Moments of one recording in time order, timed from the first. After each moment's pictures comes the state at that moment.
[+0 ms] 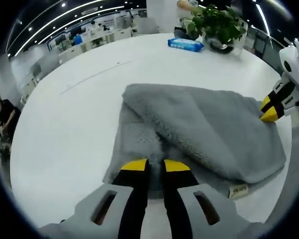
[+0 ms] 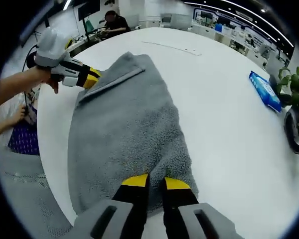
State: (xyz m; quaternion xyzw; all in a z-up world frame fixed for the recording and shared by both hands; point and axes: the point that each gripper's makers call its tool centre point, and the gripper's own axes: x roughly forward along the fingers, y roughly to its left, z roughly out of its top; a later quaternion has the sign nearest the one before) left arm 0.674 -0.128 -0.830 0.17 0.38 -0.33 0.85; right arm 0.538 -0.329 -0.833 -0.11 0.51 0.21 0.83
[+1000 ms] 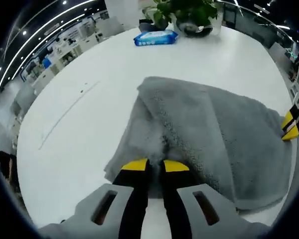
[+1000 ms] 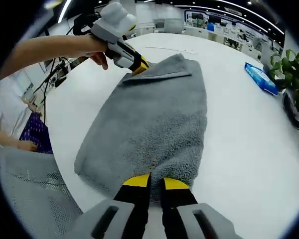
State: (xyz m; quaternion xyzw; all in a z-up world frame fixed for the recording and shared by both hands) left arm 0.715 -0.211 -0.825 0.28 0.36 -0.42 0.78; right arm 0.490 -0.307 -0.833 -0.04 0.50 0.21 0.84
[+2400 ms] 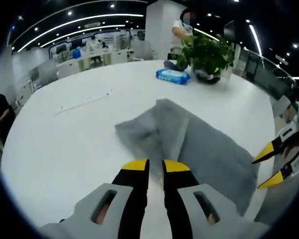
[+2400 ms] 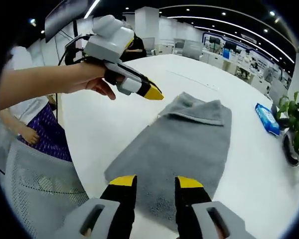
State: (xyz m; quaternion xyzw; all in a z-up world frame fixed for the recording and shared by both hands) left arm 0.639 -0.162 -0.767 0.06 0.30 -0.36 0.88; right arm 0.490 -0.239 -0.778 -0.12 0.40 0.26 0.87
